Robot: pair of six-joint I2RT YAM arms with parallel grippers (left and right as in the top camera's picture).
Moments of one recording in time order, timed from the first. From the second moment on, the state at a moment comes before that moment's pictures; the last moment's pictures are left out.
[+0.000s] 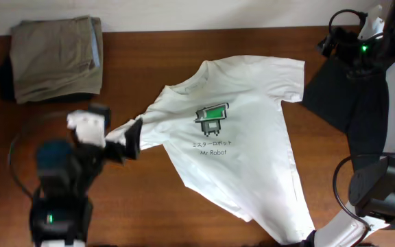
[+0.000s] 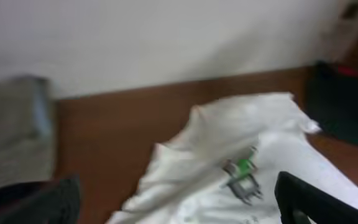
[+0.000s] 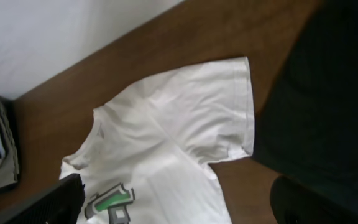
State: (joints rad) left arm 0.01 0.79 0.76 -0.28 0.37 0.02; right arm -0.29 1.91 1.98 -1.06 -0.43 0.20
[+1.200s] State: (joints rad) left arm 0.15 1.87 1.08 -0.49 0.13 -0.55; right arm -0.29 1.91 1.98 -1.06 -0.43 0.20
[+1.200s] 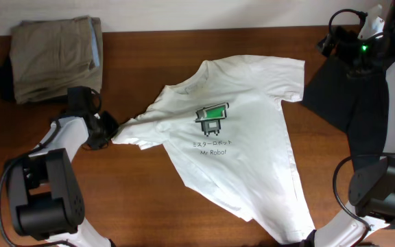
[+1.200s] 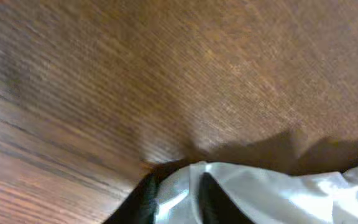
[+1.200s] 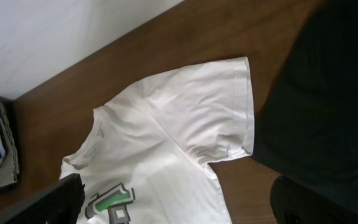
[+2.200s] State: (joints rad) left arm 0.63 1.81 1.32 -0.85 0.06 -0.75; right arm 0.20 2.00 1.47 -1.22 -0.25 0.02
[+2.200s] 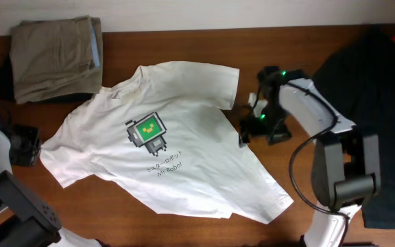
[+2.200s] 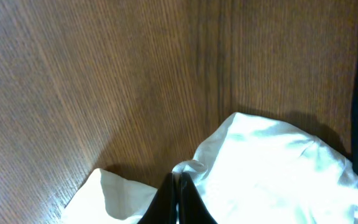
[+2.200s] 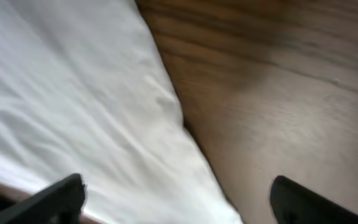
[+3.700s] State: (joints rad) left arm 0.39 1.81 1.32 -0.89 0.03 -0.75; right arm 0.30 2.02 1.47 -1.08 -0.16 0.49
